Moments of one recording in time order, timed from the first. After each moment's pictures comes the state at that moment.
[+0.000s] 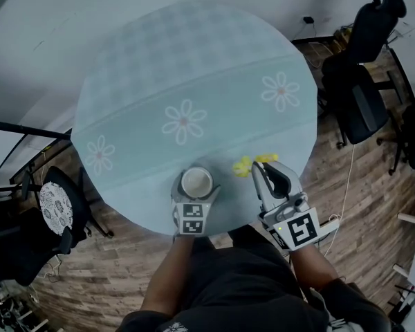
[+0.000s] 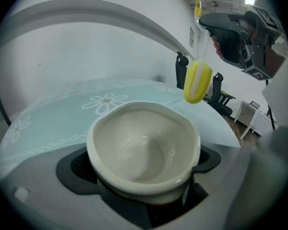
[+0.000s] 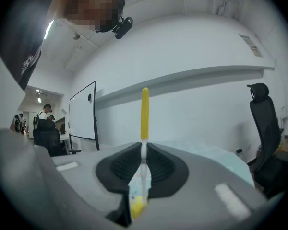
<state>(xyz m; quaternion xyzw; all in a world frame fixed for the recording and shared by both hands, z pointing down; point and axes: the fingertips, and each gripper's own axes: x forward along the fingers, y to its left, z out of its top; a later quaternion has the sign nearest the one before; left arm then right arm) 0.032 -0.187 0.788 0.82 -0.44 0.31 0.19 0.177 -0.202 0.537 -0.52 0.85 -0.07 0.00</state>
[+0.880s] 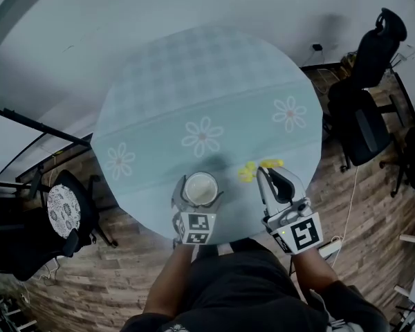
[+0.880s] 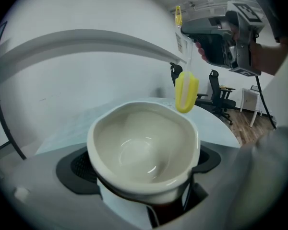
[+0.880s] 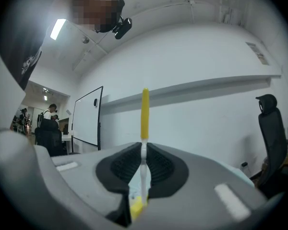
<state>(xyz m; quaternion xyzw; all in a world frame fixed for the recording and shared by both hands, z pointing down) -0.003 -0.203 0.692 0.84 -0.46 0.29 0.07 0.139 -0.199 0.475 -0.50 0.86 -0.02 0.03</state>
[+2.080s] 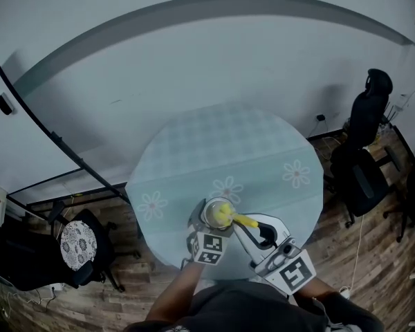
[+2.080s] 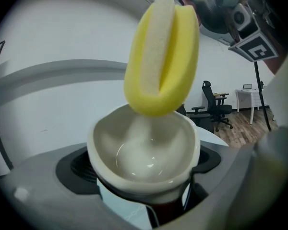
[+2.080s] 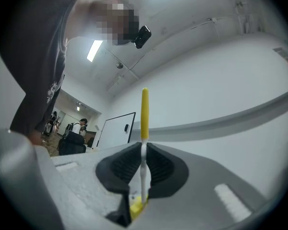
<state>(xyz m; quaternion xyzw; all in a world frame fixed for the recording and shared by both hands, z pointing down) -0.026 -0.207 0.535 0.87 -0.45 0.22 -0.03 -0.003 -0.097 0.283 -0.36 0.92 0.11 0.13</state>
